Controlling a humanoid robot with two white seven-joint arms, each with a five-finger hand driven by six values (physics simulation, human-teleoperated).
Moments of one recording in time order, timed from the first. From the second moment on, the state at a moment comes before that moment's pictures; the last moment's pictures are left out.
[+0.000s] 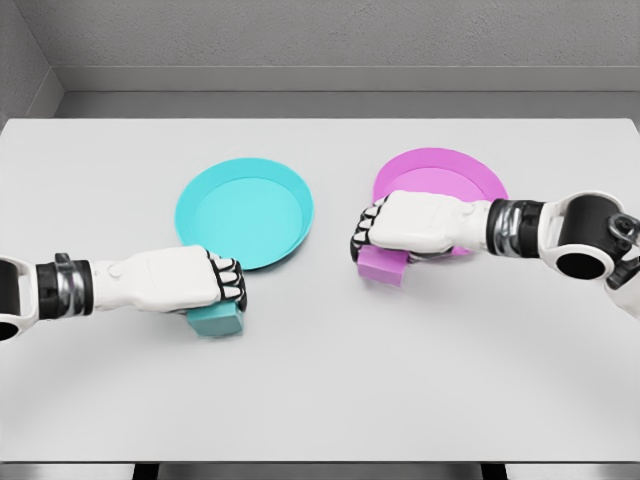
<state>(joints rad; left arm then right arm) -0.44 0.89 -0.67 -1.77 -0.59 -0.61 -0.39 -0.81 -0.79 0.98 -1.75 0.44 -0.33 0.48</state>
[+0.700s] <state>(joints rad) -0.61 0.85 -0.67 -1.64 -0.51 -0.61 -0.39 -0.80 -0.80 0.83 -1.69 0.43 0.07 0.48</state>
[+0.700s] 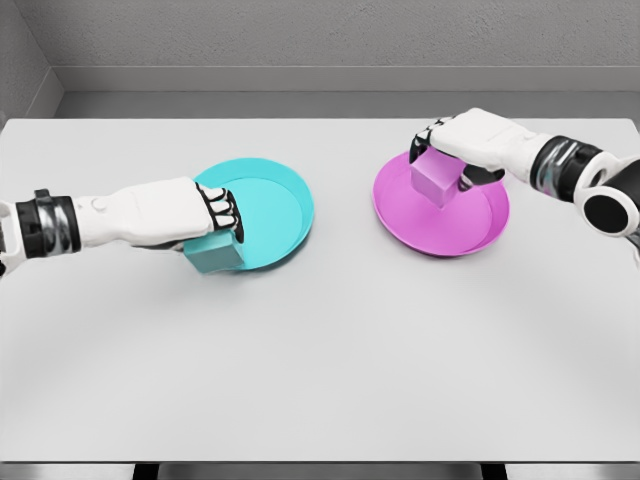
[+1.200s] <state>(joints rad) -0.73 0.65 -0.72 -1.35 -0.59 -0.61 -0.40 -0.79 -0.80 0.83 -1.69 0.42 0.17 0.47</state>
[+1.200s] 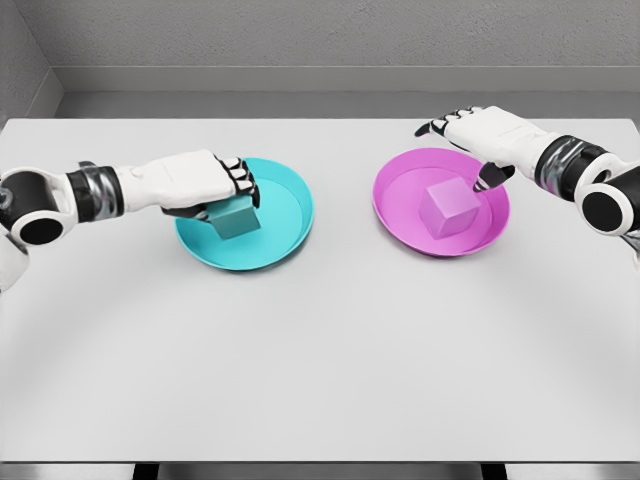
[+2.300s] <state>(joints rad) -0.65 1.05 -0.66 -1.46 -0.38 -0.61 -0.39 -0.45 -1.04 0.44 -1.65 0.37 -0.61 0.47</state>
